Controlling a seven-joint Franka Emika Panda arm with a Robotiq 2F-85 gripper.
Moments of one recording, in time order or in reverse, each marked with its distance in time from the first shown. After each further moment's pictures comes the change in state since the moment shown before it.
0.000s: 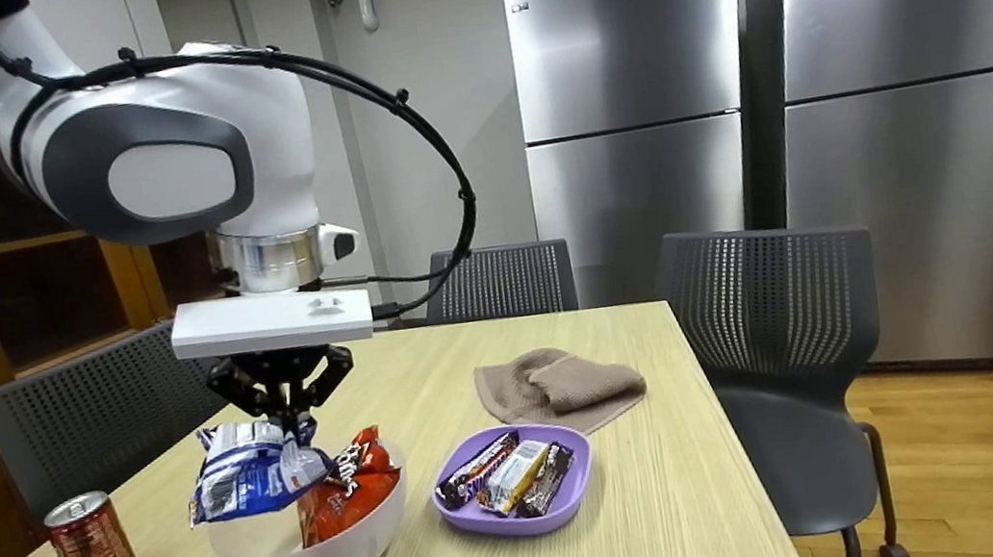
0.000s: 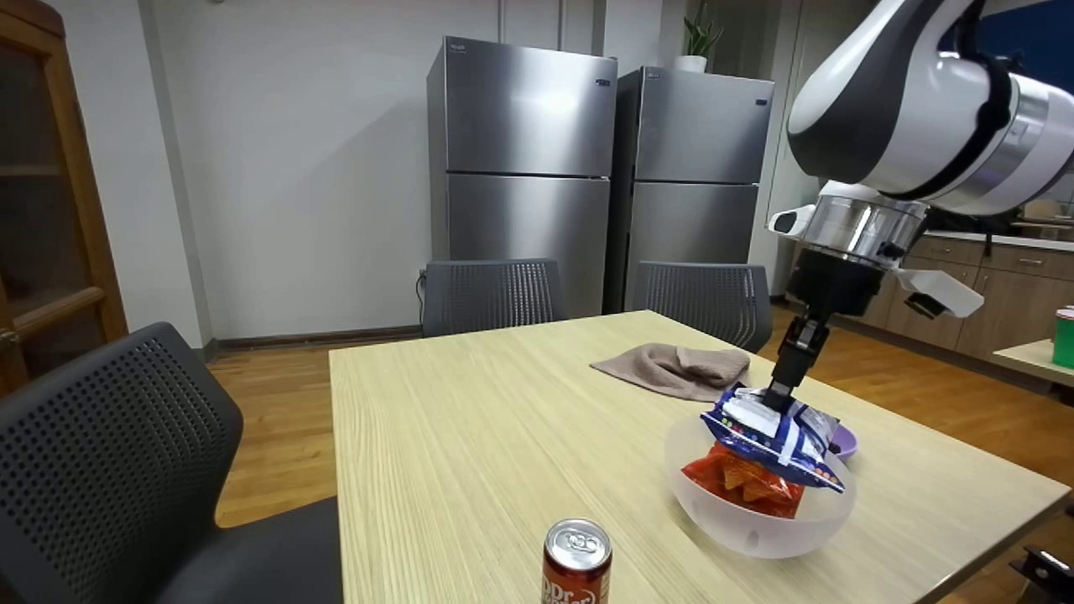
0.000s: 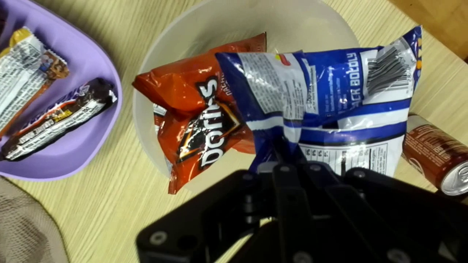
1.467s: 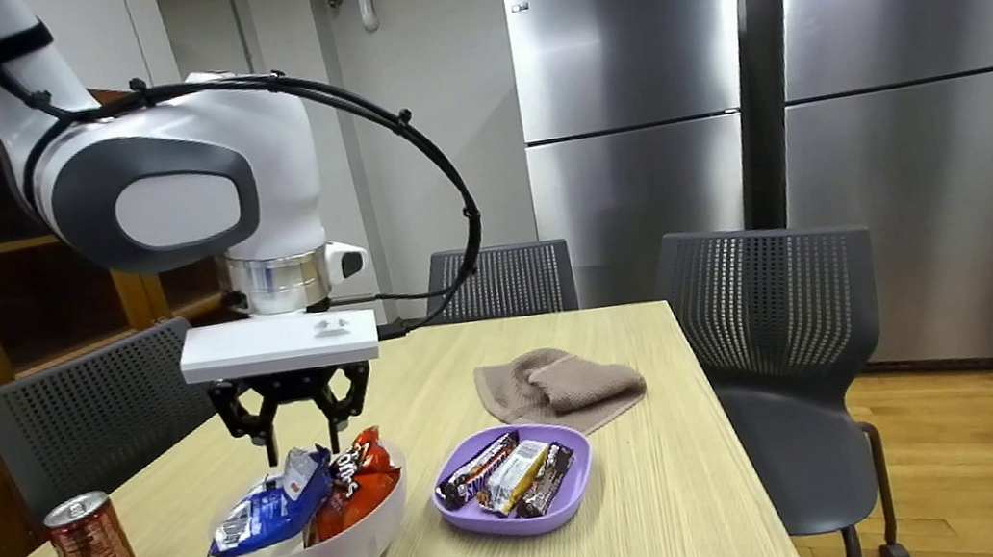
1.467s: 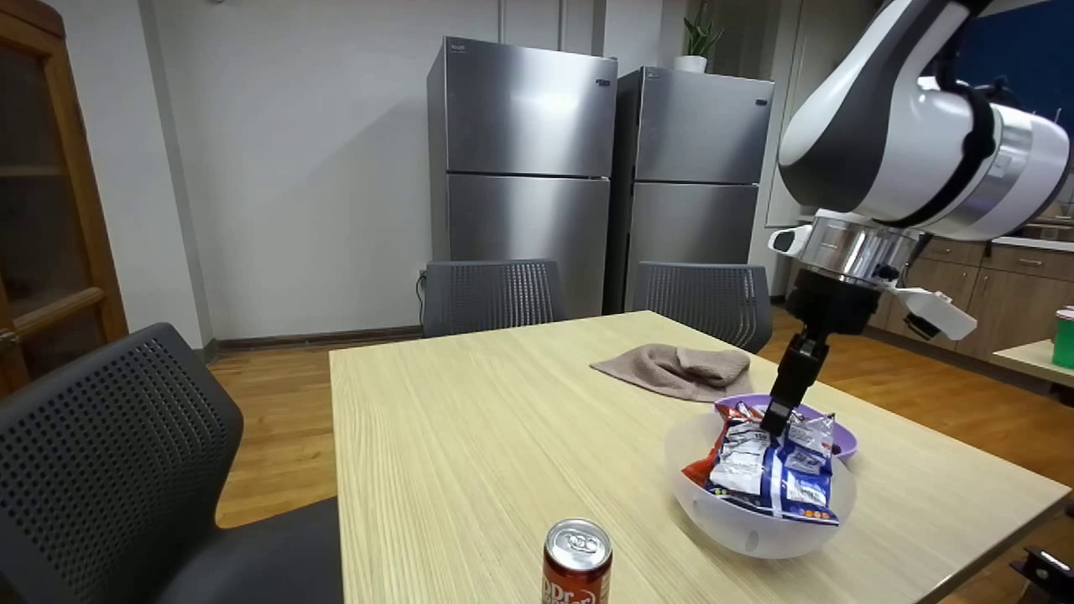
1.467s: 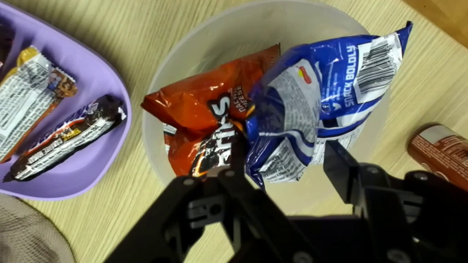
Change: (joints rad) arm 0.006 0.066 0.000 0.001 0.017 0.074 0.004
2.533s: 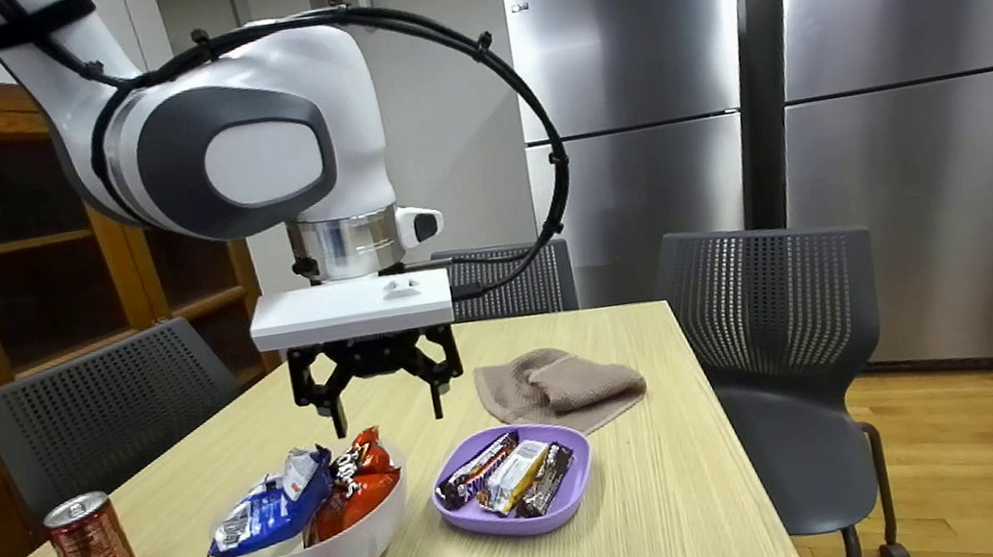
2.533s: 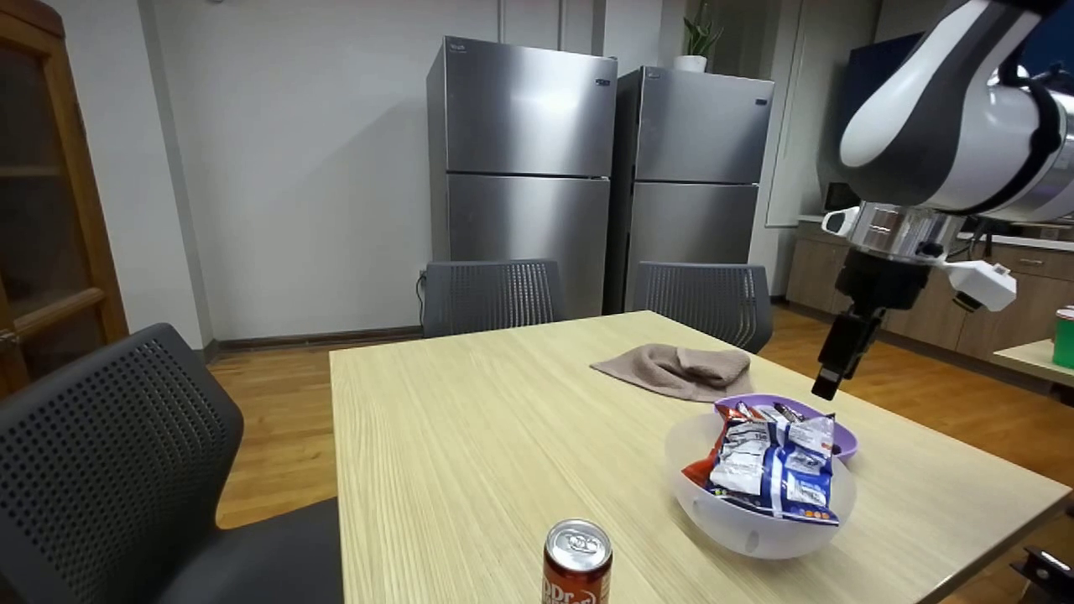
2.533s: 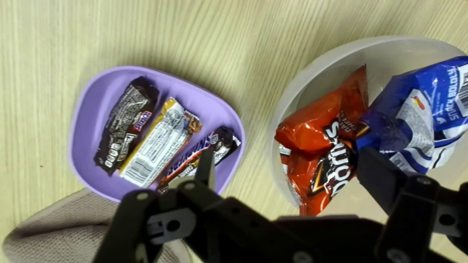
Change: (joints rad) arm -0.117 -0.039 -0.118 0.010 -0.314 0.008 0.226
